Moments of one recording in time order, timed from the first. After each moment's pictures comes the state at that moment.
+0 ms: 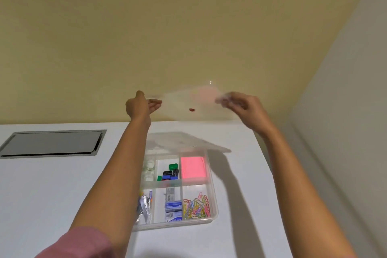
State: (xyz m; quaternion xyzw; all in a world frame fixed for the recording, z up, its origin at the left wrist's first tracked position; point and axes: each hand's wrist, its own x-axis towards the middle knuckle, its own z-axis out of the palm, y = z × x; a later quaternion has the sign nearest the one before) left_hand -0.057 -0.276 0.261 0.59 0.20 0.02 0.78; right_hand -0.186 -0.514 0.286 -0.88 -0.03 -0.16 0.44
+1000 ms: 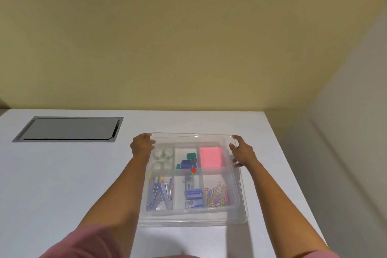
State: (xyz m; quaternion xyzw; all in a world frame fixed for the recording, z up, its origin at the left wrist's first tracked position) left_hand -0.075 -0.179 0.109 0.77 0.23 -0.07 0.60; right_hand -0.182 -0.463 0.115 -0.86 0.29 0.06 0.41
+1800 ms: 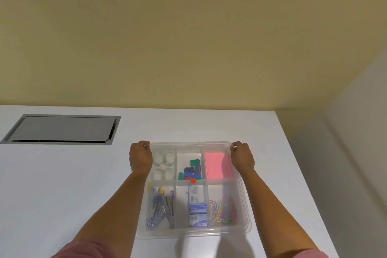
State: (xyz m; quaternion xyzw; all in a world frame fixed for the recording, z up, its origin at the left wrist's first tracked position) left_hand -0.051 -0.175 0.058 0.90 0.15 -0.01 0.42; right_hand -0.130 -0.454 0.071 -0.90 0.33 0.03 0.29
